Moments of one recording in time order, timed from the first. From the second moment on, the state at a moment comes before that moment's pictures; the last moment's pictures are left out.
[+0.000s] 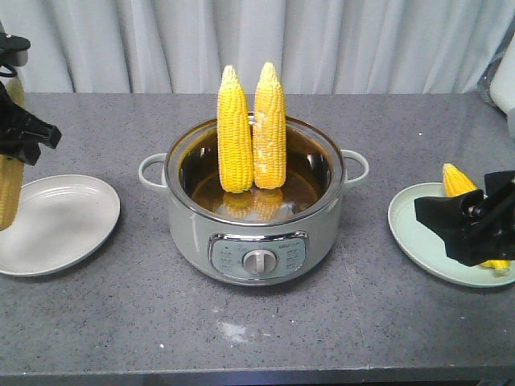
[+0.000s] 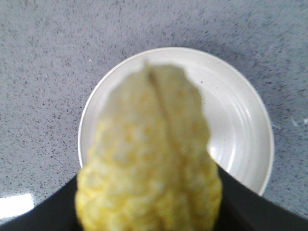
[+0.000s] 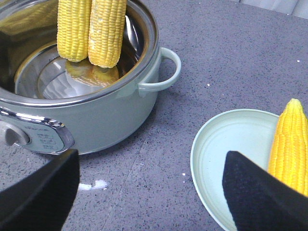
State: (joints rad) left arm -0.04 1.70 -1.64 0.09 1.20 0.11; right arm 0.29 0.89 -0.89 0.12 0.69 -0.17
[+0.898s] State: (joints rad) left arm -0.04 1.90 -1.64 0.05 1.20 -0.01; right arm 0.29 0.89 -0.89 0.12 0.69 -0.17
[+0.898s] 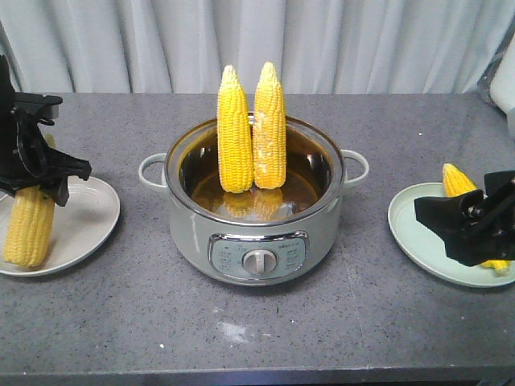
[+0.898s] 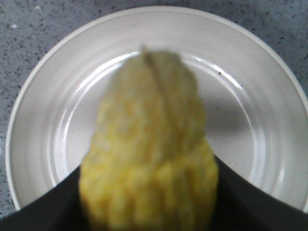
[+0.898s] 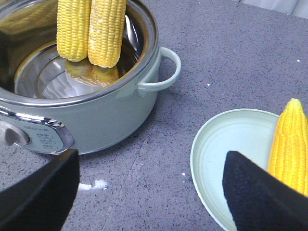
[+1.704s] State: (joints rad) left arm -0.04 1.91 -1.65 0.04 1.20 -0.01; right arm 0.29 0.89 -0.89 0.12 0.69 -0.17
